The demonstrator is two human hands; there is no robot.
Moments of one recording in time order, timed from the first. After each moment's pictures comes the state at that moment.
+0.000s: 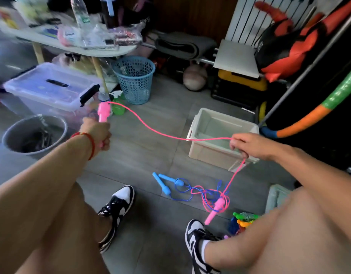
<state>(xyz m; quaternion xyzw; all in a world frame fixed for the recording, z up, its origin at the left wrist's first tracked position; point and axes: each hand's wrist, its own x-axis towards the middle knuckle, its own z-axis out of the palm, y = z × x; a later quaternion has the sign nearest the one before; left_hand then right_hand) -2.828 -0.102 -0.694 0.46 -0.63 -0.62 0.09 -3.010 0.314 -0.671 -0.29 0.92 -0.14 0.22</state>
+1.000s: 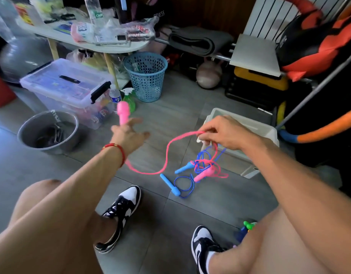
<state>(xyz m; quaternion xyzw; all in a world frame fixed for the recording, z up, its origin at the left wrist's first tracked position) -2.854 -0.059 -0.700 0.39 -0.81 -0.44 0.02 -3.004 0.191 -0.657 -0.42 0.85 -0.24 0.20</state>
